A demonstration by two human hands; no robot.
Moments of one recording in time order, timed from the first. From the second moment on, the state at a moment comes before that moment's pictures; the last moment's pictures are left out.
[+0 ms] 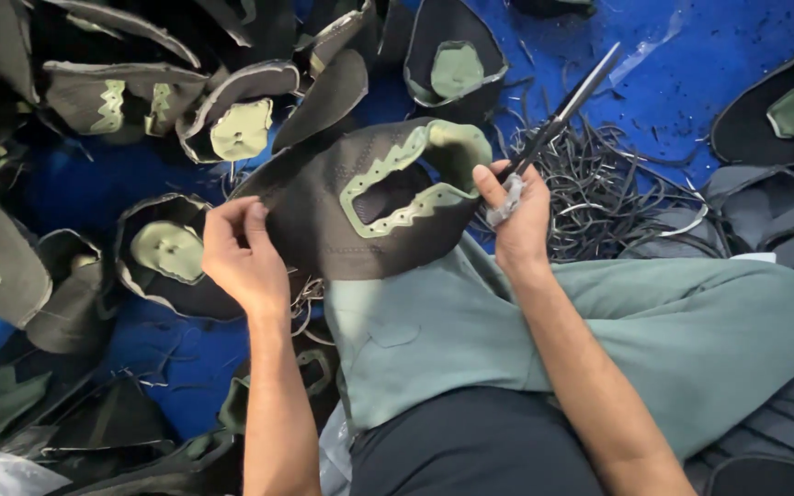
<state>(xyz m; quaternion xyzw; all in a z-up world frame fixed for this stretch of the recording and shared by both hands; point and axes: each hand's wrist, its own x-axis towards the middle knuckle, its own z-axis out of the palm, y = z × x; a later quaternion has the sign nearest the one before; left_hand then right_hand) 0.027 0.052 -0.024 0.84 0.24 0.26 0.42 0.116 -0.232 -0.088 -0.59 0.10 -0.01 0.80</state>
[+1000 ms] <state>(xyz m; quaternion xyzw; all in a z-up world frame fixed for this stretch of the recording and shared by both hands) 0.004 0.010 0.024 0.92 -0.05 0.14 0.37 0.048 -0.257 -0.043 -0.67 -0.02 0.07 0.73</state>
